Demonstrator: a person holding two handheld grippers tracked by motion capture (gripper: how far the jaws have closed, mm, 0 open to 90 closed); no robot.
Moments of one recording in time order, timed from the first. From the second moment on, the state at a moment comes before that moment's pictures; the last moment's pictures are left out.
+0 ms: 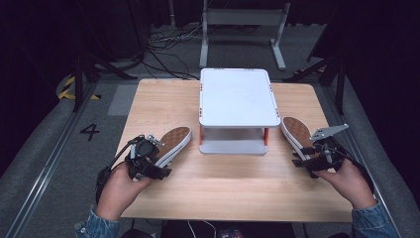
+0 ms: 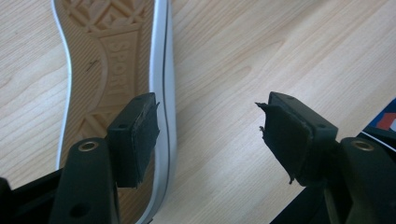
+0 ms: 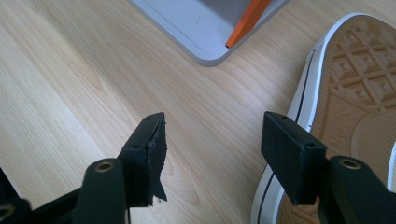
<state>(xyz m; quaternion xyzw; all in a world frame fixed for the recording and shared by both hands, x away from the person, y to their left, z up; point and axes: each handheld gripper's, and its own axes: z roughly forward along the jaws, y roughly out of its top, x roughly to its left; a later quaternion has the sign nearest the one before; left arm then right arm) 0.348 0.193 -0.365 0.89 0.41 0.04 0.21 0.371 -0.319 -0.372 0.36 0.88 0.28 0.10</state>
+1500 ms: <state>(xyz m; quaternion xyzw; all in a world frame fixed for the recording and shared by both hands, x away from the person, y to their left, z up) 0.369 0.154 -0.394 0.91 0.37 -0.01 0.17 0.356 -0.307 -0.387 0.34 0.90 0.26 0.11</state>
